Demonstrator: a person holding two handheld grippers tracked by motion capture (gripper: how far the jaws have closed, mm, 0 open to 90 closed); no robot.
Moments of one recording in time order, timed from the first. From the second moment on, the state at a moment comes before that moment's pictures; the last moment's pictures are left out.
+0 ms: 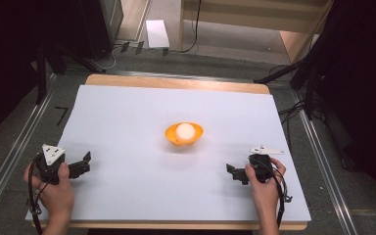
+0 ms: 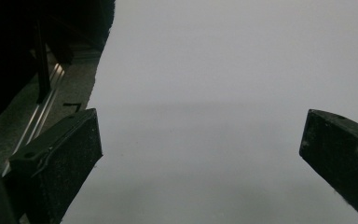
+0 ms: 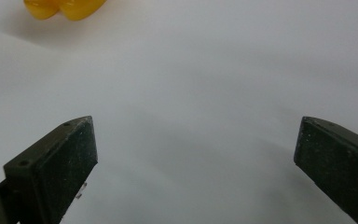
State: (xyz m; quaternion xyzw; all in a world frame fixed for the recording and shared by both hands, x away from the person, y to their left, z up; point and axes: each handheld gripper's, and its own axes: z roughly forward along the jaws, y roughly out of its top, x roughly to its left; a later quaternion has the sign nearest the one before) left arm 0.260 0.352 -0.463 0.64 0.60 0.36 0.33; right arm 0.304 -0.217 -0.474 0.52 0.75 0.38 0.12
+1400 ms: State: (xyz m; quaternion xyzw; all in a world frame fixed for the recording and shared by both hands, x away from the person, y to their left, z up) left arm 0.260 0.352 -0.463 0.64 0.60 0.36 0.32; right arm 0.242 -0.352 -0.490 0.61 0.63 0.43 0.21
